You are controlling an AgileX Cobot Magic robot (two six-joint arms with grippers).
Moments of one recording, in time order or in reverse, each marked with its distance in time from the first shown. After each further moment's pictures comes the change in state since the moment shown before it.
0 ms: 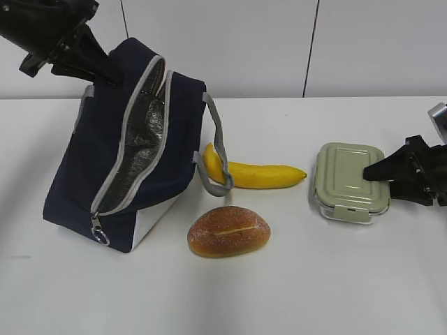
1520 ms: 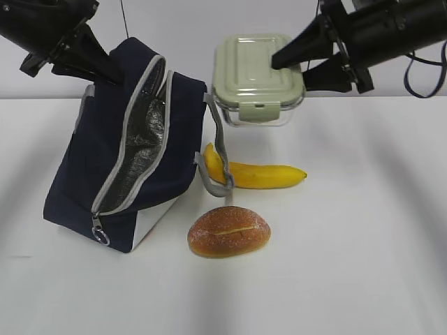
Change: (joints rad) left arm 0.000 0.000 0.000 -0.004 0.000 0.000; right arm 0.382 -0.226 -0.377 -0.110 0.118 0.556
